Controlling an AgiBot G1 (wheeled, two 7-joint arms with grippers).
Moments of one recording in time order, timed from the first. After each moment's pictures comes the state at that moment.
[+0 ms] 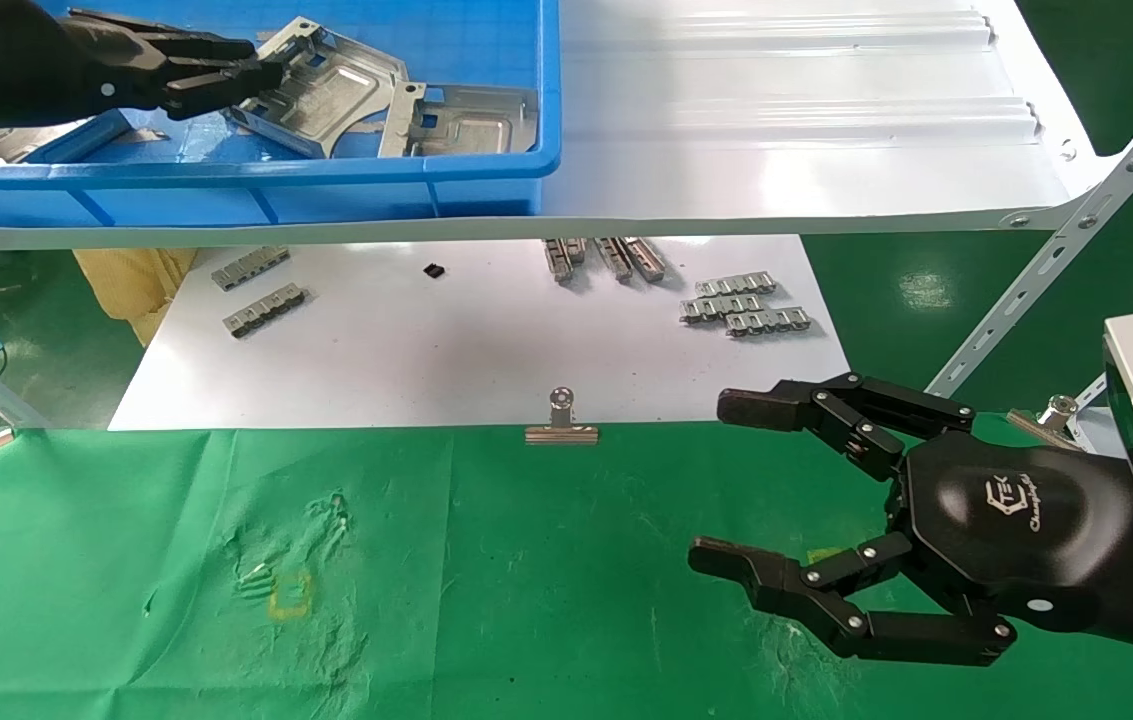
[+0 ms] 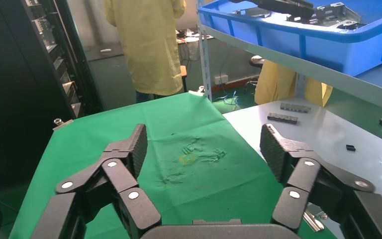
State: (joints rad) left arm -2.12 1.04 0.55 -0.03 1.43 1.14 0.01; right arm 1.06 -0.55 -0.38 1.21 -0.62 -1.41 0.11
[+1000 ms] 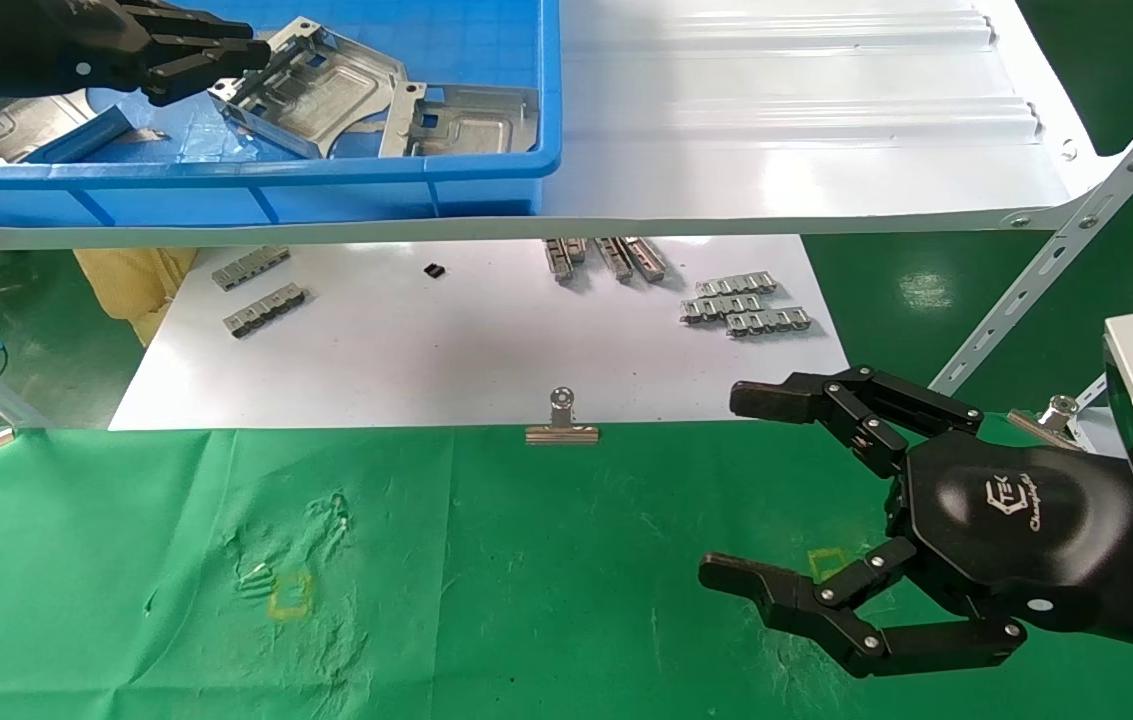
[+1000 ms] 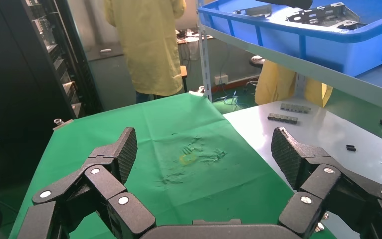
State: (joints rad) left arm -2.18 1.04 0.59 -0.02 1.49 1.17 0.09; right arm 1.06 -0.55 -0.38 1.21 -0.62 -1.41 0.11
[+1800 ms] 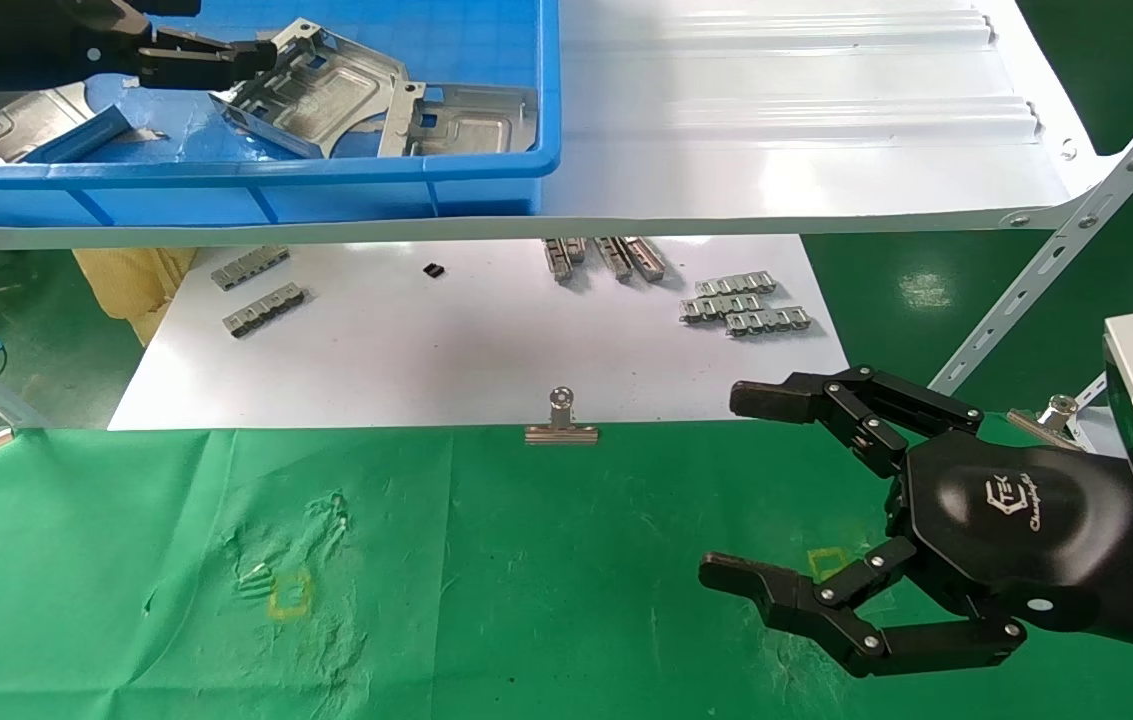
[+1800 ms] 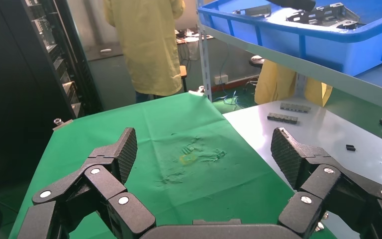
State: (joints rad) left arm -2.16 1.06 0.57 0.01 1.46 1.08 0.05; right arm 1.06 -0.55 -0.38 1.21 -0.62 -1.41 0.11
